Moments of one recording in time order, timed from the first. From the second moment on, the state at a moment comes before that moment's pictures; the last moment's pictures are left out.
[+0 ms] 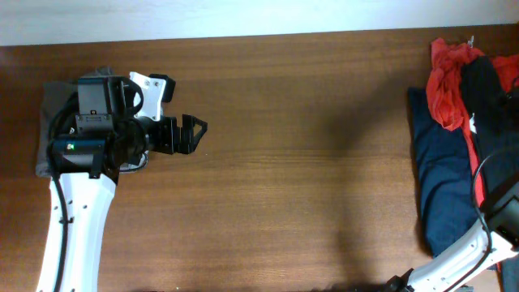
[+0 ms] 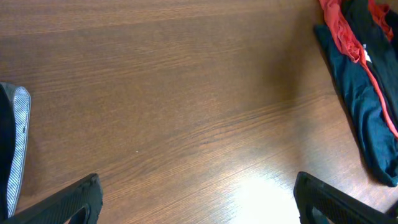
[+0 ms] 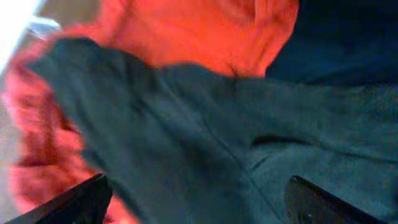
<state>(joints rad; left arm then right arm) -0.02 1.37 1.37 -0.91 0.49 0.06 -0.77 2.21 1.72 -0.43 -0.17 0.31</state>
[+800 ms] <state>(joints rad) -0.02 1.37 1.37 -0.90 0.51 0.06 -0.70 1.93 1.76 -0.60 -0.40 0.24</state>
